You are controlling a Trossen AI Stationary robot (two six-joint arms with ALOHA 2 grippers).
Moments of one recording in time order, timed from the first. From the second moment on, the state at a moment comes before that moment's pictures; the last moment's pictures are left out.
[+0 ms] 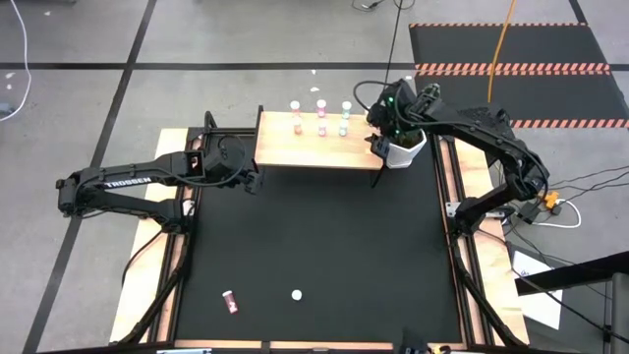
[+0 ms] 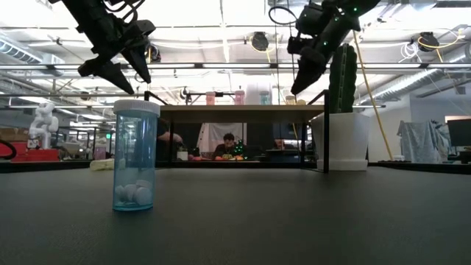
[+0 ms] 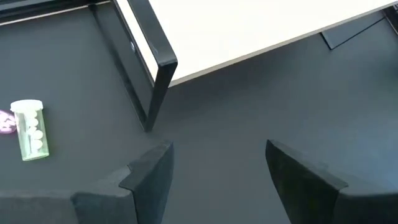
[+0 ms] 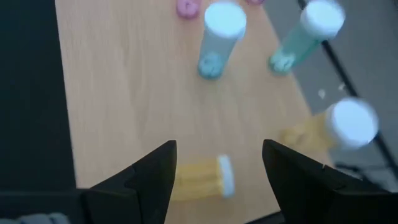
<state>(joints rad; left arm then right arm) 0.25 1.01 0.87 -0.76 -0.23 -0.81 -0.71 1.46 1.28 -0.72 -0.16 -0.37</state>
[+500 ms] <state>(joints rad) 0.25 1.01 0.87 -0.76 -0.21 -0.82 -0.62 1.47 1.28 -0.78 0.01 -0.14</state>
